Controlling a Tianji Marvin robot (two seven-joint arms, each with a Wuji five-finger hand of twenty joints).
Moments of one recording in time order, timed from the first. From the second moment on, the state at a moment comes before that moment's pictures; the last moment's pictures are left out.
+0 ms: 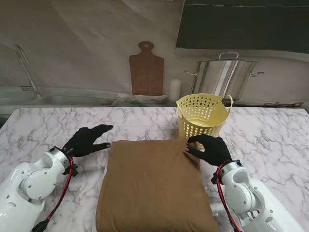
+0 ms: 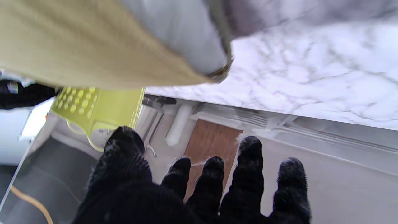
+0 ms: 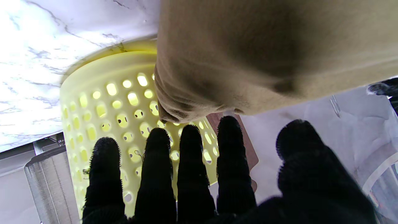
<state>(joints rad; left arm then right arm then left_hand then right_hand) 1.60 -1.06 -1.47 -1.61 0.78 -0.36 -0.18 -1.65 -1.10 1.29 -1.62 -0.76 -0.03 -0.12 0.93 -0.03 -0.04 -0.03 0.31 0.17 0.03 0.36 0.39 0.19 0.03 0.22 0.46 0.26 0.20 0.46 0.07 0.30 0.45 0.58 0.56 -0.20 0.34 -0.01 0.59 -0.05 0.41 0.50 0.63 0.09 0.33 0.33 0.58 0.11 0.13 0.27 0.18 0.37 0.71 0.44</state>
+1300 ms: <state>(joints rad) 1.62 -1.00 -1.41 -1.59 0.68 -0.32 -0.39 -1.65 -1.10 1.27 -1.63 -0.76 -0.02 -0.11 0.78 -0.02 -0.02 -0.02 0.22 0.19 0.01 0.26 0.39 0.18 0.05 0.23 0.45 0.25 0.19 0.44 0.08 0.30 0.45 0.58 0.56 -0.20 0.34 -0.01 0.59 -0.05 0.41 0.50 0.63 0.09 0.33 0.33 0.58 0.11 0.13 0.27 0.17 0.37 0.71 0.44</state>
